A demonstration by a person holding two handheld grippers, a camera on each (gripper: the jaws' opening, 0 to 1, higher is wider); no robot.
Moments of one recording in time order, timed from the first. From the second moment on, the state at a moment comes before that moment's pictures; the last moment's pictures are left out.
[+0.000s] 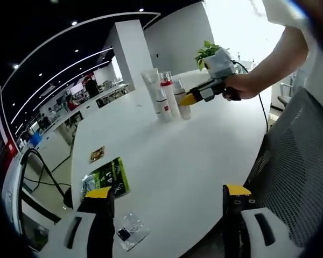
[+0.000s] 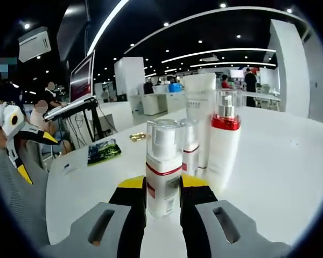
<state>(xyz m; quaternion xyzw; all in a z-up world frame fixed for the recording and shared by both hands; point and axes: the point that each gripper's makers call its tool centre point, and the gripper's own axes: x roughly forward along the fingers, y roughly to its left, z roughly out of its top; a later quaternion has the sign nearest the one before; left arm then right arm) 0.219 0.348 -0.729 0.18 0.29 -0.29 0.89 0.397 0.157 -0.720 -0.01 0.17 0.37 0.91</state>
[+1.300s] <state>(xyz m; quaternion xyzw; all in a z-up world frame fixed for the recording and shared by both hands) 0.217 0.347 -0.737 0.19 0.30 -0.30 0.89 0.434 0.137 -0.738 -0.12 0.12 0.36 0.92</state>
